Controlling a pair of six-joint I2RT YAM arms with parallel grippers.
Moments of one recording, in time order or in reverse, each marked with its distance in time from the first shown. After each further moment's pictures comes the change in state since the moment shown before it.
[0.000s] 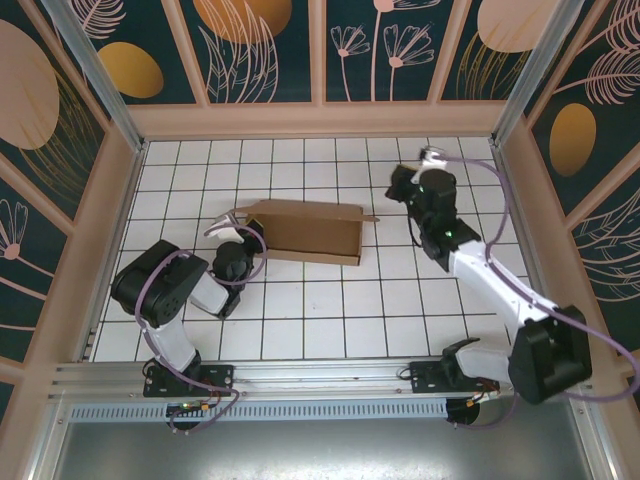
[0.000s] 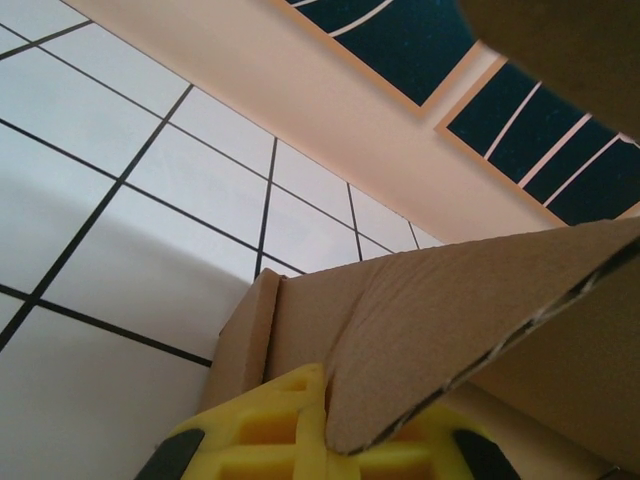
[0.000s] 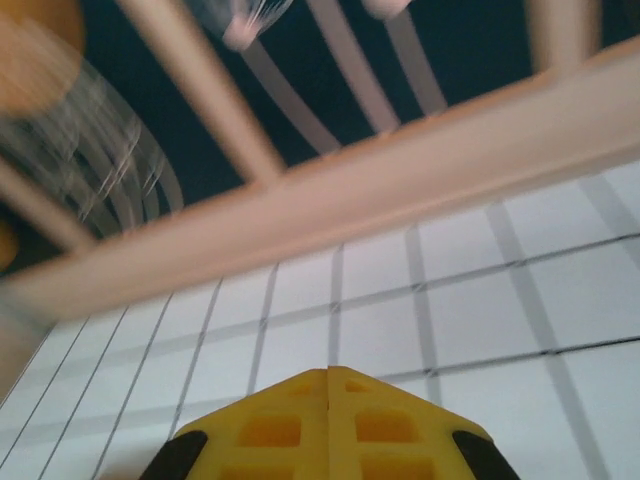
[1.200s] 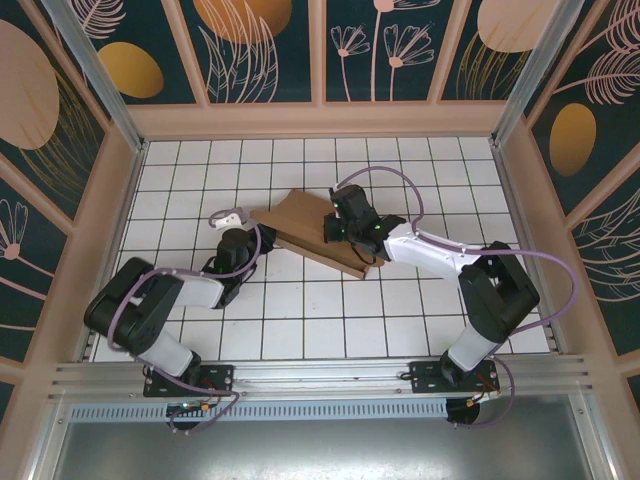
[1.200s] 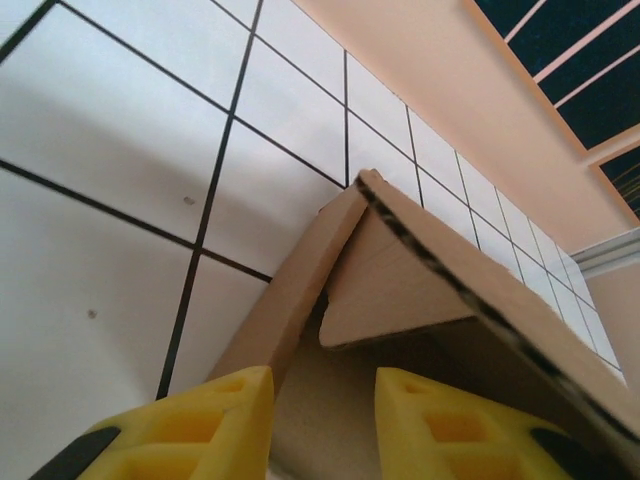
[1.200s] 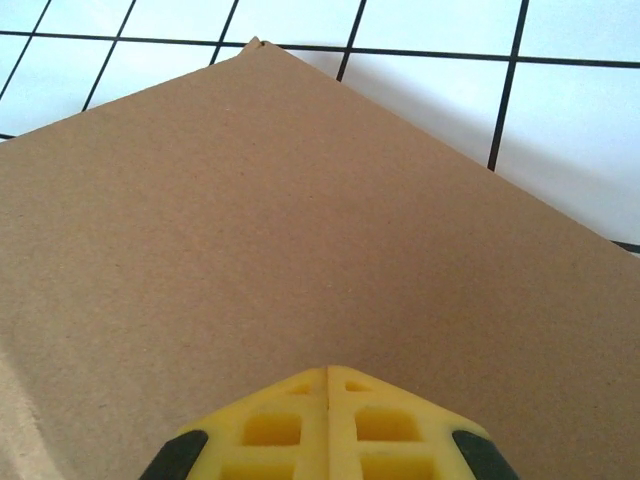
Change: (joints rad) left arm 0.000 -0.236 0.077 -0.536 0.178 -0.182; right arm 0.324 0.370 0.176 -0.299 0.010 -0.042
